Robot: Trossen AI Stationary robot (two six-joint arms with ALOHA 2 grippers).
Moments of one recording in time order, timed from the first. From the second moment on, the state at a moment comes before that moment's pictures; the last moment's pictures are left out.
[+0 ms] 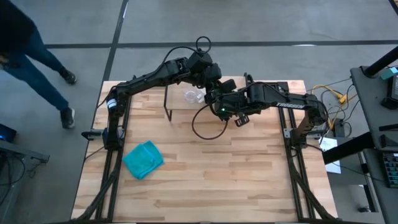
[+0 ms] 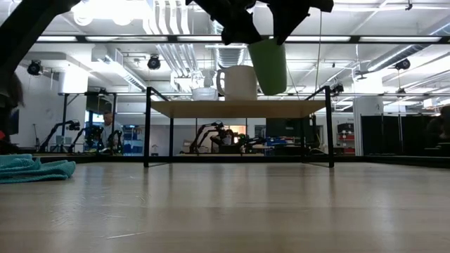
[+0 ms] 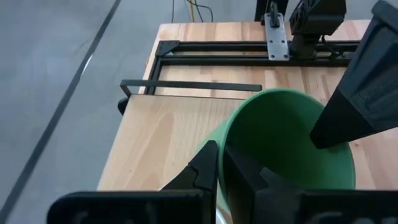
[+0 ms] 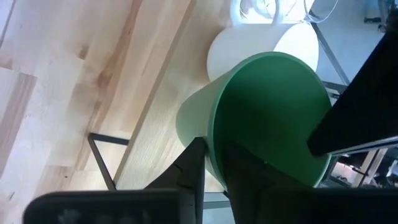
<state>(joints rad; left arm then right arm) 0.37 1.95 2.14 -0.78 0.13 0.24 -0.03 1.74 1.92 -1.43 0.54 -0.62</state>
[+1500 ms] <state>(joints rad) 0.34 1.95 2.15 -0.77 0.18 0.27 0.00 1.73 1.92 -1.41 0.48 -0.44</state>
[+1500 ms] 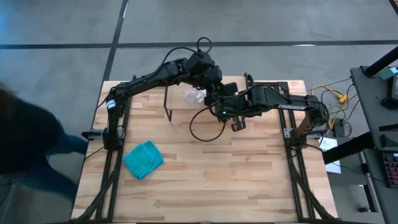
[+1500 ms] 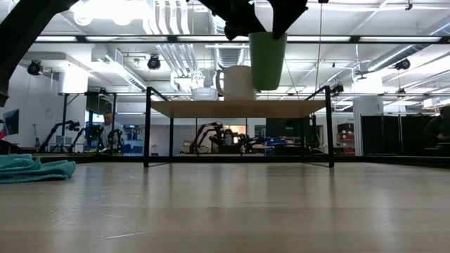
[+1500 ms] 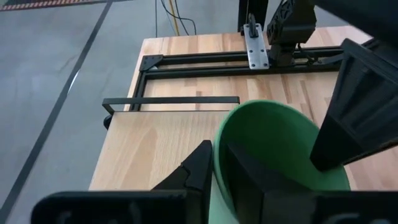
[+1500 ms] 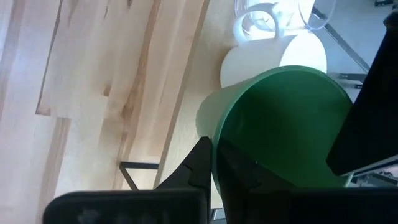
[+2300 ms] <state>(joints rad) 0.34 1.75 2.17 -0.79 -0.04 0.27 -0.06 1.72 1.93 -1.54 0.50 -0.23</state>
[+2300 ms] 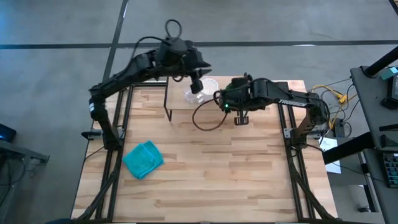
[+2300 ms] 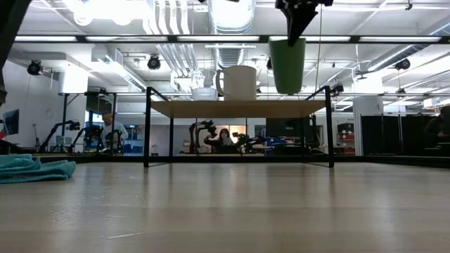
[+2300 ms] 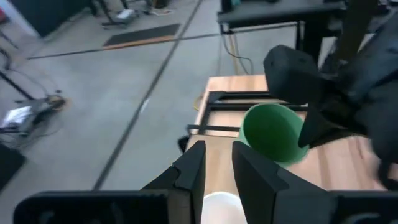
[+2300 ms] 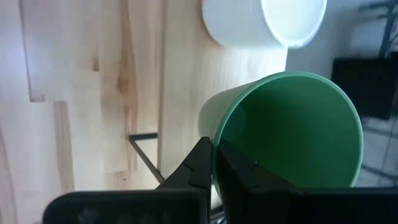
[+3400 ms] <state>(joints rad) 0.33 1.49 2.15 -0.87 -0.08 0.33 -0.41 1.72 2.01 -1.51 0.00 -0.44</state>
